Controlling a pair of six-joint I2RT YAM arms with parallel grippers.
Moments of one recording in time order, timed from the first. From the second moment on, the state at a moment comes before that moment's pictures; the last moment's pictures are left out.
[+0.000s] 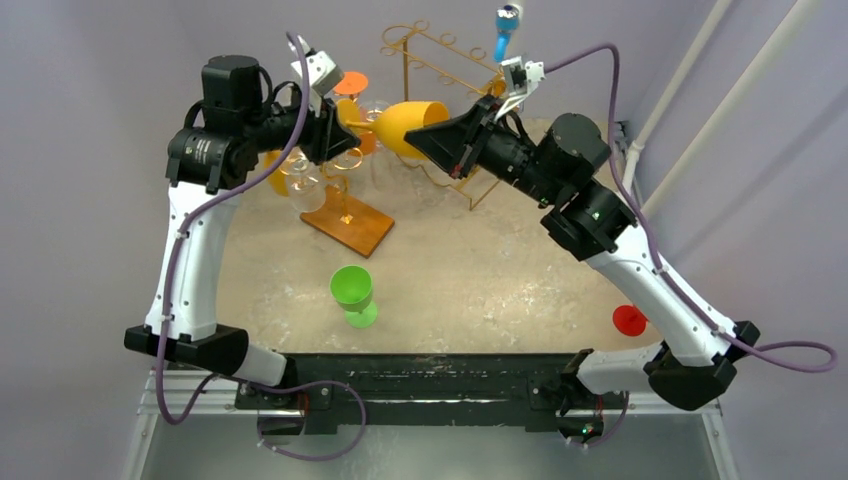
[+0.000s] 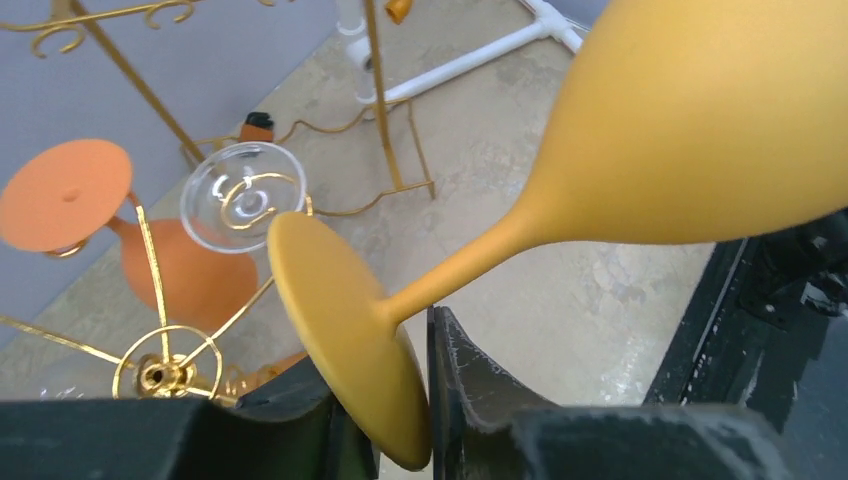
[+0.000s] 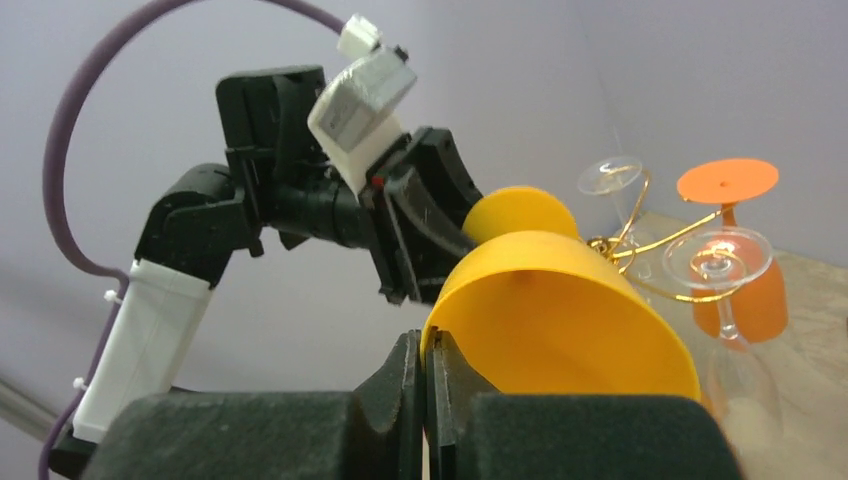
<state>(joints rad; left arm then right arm) -0.21 1.46 2.01 -0.97 0.72 0.27 0.79 1.29 1.66 -0.14 -0.22 0.56</state>
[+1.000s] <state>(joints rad) -0.20 1.00 1.64 -0.55 0.63 1.01 0.81 1.38 1.88 -0.45 -0.40 0.35</state>
